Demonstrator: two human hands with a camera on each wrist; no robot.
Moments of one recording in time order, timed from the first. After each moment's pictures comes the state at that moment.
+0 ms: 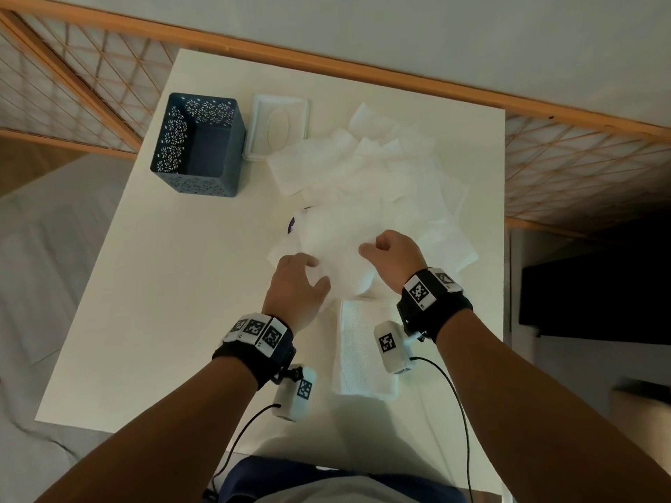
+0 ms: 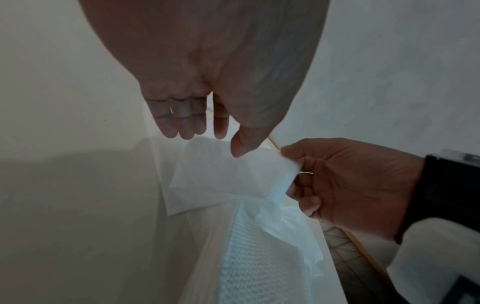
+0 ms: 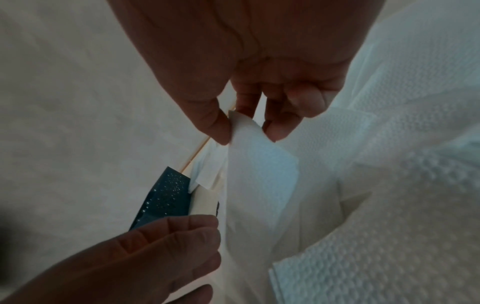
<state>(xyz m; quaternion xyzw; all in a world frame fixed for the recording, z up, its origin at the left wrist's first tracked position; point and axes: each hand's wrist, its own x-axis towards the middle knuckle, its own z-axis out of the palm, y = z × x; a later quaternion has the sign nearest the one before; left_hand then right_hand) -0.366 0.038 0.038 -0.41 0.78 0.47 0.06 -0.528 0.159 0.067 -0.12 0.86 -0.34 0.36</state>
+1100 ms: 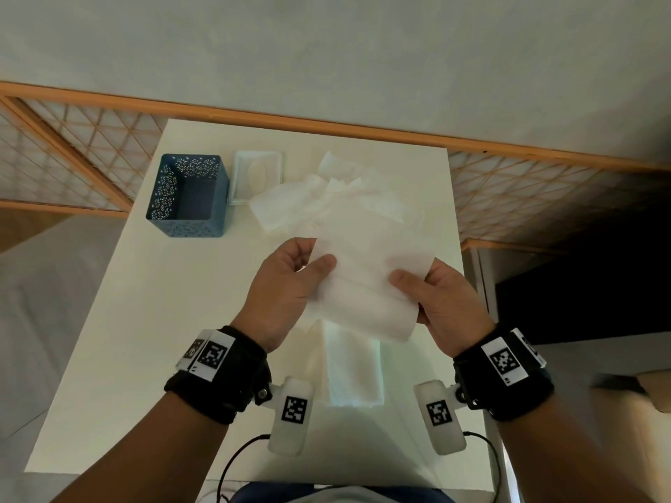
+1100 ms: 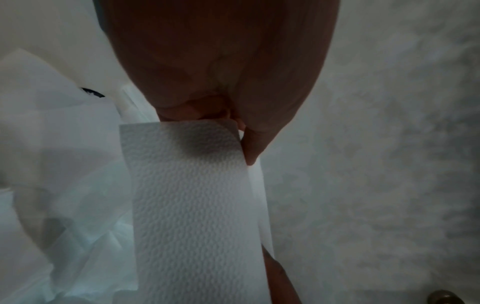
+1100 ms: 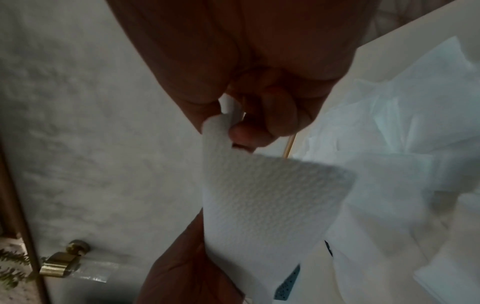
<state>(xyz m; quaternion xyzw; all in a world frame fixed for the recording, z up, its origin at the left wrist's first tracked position) -0.372 0.056 0.178 -0.28 0.57 0.77 -0.08 -0.487 0.257 0.181 -0.04 0.66 -0.66 0.37</state>
